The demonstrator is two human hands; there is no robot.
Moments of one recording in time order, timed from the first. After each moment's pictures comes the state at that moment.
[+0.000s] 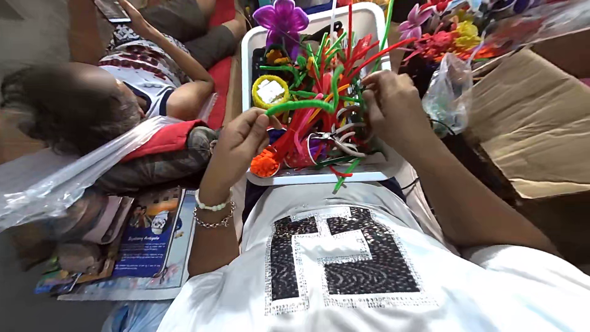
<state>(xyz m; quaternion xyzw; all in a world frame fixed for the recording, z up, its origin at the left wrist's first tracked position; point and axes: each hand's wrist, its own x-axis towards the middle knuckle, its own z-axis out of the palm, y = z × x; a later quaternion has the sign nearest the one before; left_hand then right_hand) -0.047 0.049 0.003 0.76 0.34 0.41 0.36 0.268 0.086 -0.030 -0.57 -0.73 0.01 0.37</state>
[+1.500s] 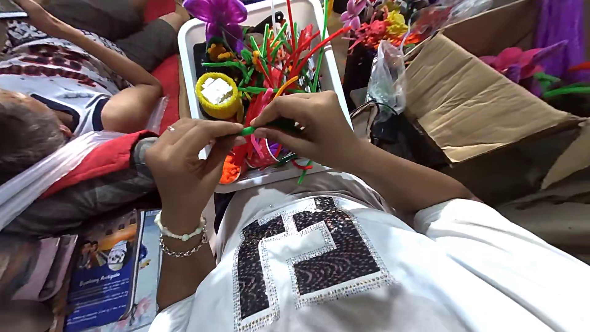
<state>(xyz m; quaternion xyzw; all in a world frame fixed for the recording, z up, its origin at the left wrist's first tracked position) -0.029 0.051 0.003 0.84 0.26 0.47 -0.03 0.207 0.047 -0.002 -0.24 -0.83 0.08 0.51</state>
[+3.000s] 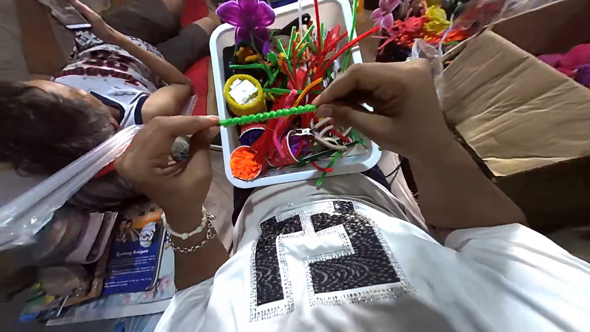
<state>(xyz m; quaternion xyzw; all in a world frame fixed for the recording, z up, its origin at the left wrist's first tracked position) -0.055 0.039 0.019 0.78 0.28 0.56 -0.07 0.255 0.039 0.019 -0.25 -0.81 0.13 0.51</state>
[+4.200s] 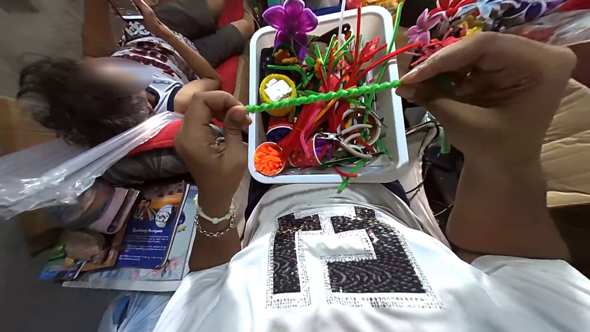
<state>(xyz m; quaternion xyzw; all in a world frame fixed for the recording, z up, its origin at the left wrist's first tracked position) -0.045 0.035 0.020 0.74 0.31 0.60 -0.04 0.283 0.040 0.026 -0.25 -0.78 0.04 0.57</state>
